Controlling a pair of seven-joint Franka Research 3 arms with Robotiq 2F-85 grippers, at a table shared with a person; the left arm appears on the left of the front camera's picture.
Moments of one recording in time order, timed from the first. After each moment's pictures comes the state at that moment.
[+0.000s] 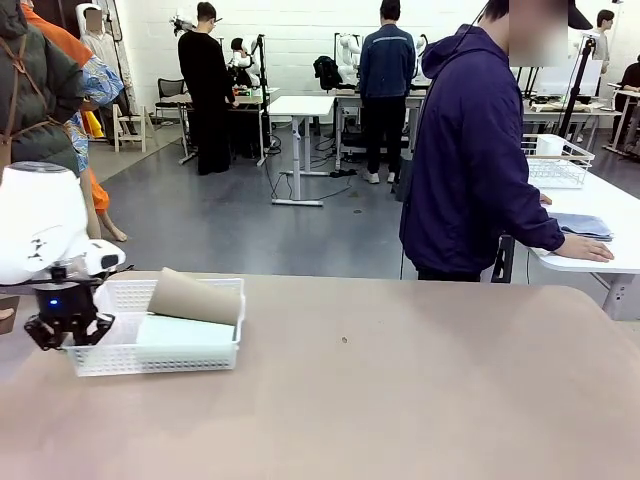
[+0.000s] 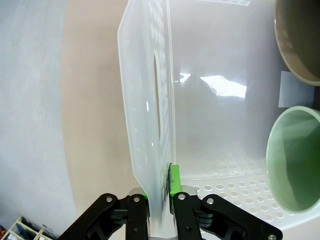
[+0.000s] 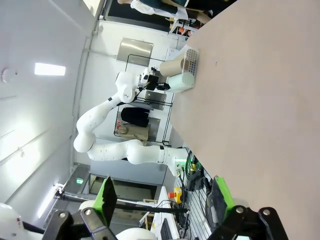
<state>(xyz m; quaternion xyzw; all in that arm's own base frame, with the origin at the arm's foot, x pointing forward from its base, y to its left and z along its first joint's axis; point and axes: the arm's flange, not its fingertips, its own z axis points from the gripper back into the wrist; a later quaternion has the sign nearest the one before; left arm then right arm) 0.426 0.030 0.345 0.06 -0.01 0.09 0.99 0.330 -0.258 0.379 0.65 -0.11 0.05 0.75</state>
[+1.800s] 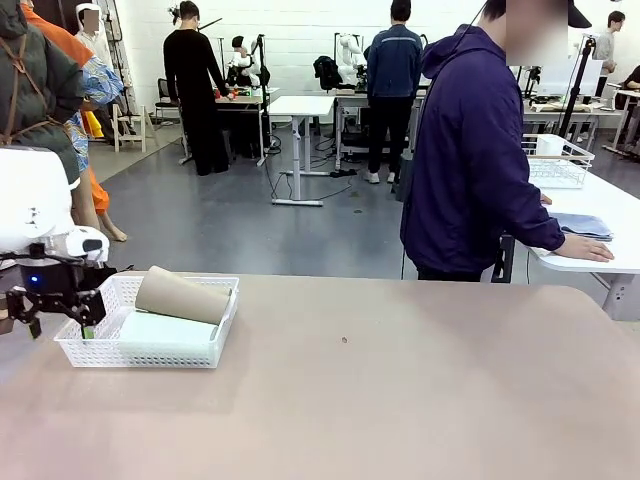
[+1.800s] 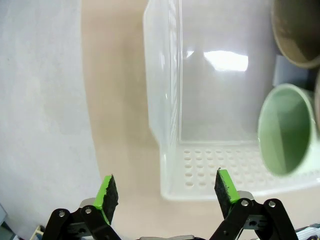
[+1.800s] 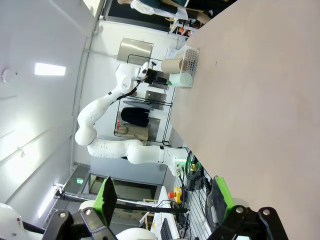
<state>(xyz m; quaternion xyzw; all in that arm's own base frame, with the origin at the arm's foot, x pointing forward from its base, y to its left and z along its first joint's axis) 0.458 0.070 0.373 0.04 0.02 0.03 1.00 0.330 -0.258 0.379 0.65 -0.11 0.05 0.75</state>
